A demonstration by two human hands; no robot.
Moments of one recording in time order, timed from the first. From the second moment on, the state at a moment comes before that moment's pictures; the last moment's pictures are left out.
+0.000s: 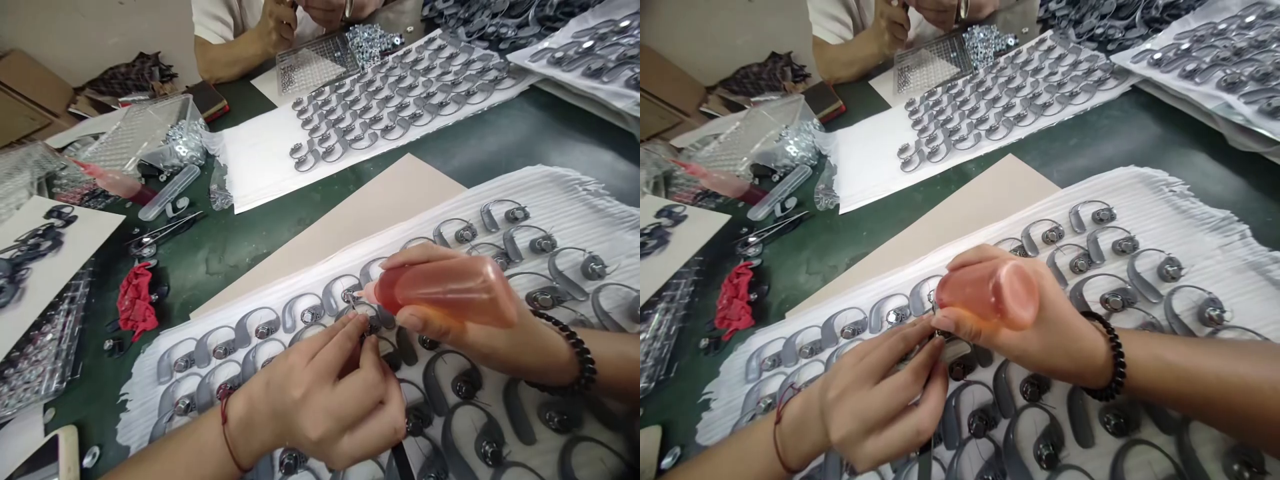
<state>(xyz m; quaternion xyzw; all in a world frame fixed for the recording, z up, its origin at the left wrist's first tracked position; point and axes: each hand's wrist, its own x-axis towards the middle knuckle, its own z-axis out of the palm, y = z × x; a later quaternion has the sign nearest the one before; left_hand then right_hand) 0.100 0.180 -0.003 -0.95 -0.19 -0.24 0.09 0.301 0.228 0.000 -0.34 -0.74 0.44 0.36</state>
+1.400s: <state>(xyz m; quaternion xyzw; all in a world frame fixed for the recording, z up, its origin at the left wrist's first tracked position) 0.099 0.185 0.016 -0.91 -0.31 -0.27 -0.03 0.297 0.225 0.000 -0.33 -0.77 0.41 0.35</state>
